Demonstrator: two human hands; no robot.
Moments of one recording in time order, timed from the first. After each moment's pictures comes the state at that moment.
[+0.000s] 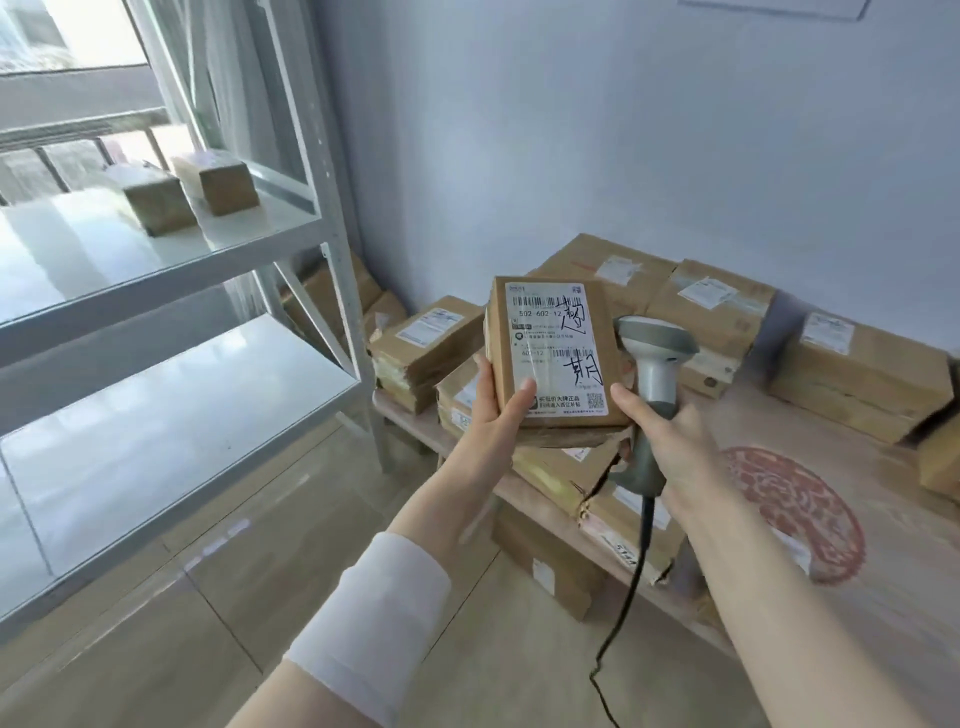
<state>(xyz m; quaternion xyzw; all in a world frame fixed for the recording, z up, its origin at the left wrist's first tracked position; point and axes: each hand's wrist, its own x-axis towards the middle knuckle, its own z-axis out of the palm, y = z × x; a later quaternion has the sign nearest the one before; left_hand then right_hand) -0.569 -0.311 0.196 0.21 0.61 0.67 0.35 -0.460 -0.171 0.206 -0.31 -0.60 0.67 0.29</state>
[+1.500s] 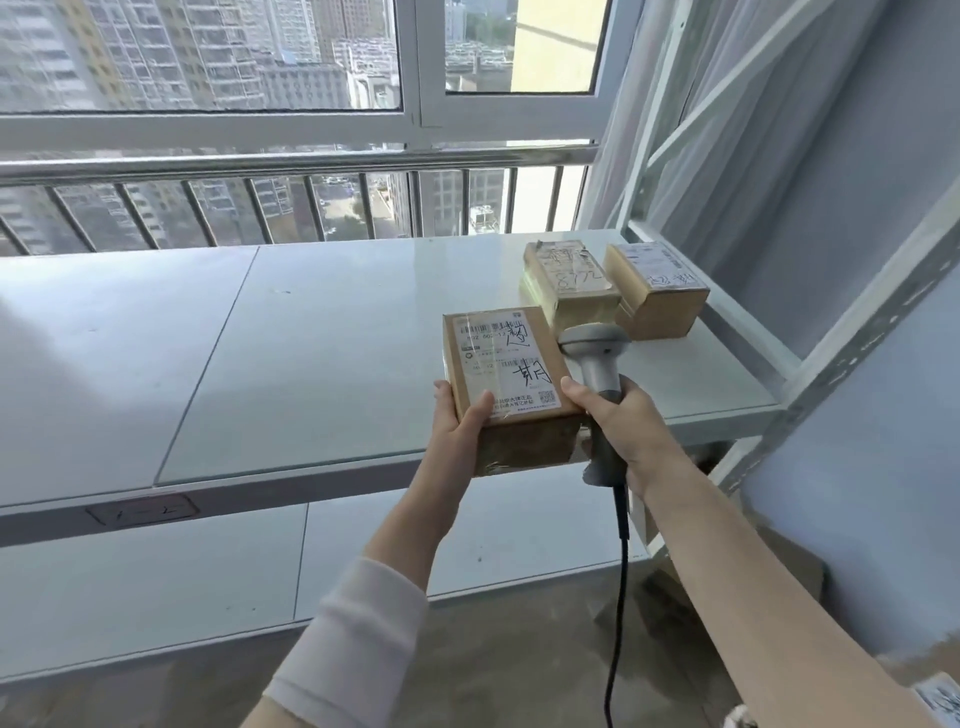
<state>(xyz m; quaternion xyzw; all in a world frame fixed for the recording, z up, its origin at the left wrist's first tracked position) -1.076 -0.582 0.187 -0.08 0.64 0.77 0.04 -1.100 -0.419 0.219 -0.11 -0.73 0.67 -0.05</state>
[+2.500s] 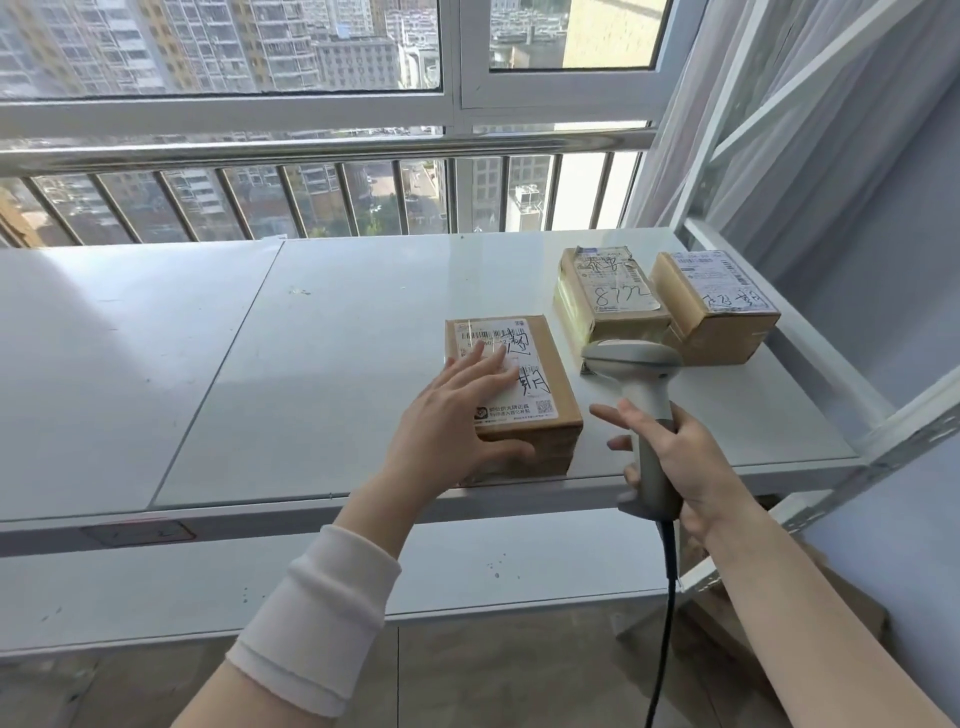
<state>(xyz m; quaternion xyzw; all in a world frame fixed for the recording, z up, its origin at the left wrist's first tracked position) -1.132 -0.615 0.206 0.13 0.93 0.31 -0.12 -1.141 -0.392 0.211 -0.09 -0.69 0.71 -0.12</state>
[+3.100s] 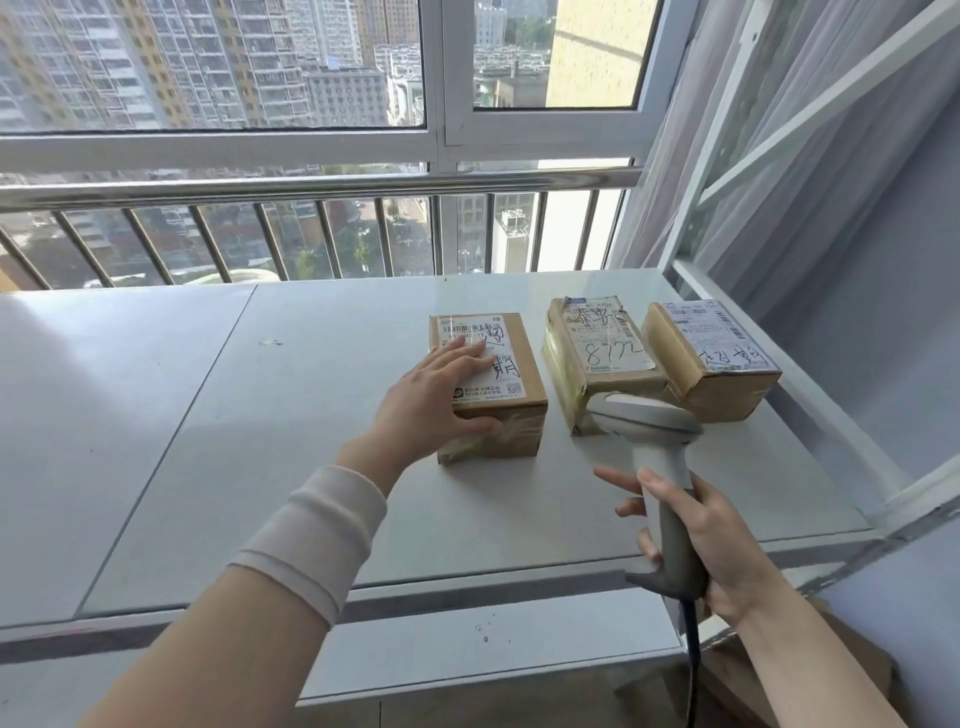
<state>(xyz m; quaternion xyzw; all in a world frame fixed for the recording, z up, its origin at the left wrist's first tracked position) -1.241 -0.641 0.208 0.13 0.95 0.26 -0.09 -1.167 -0.368 0.197 -0.06 -0.66 0.74 -0.14</state>
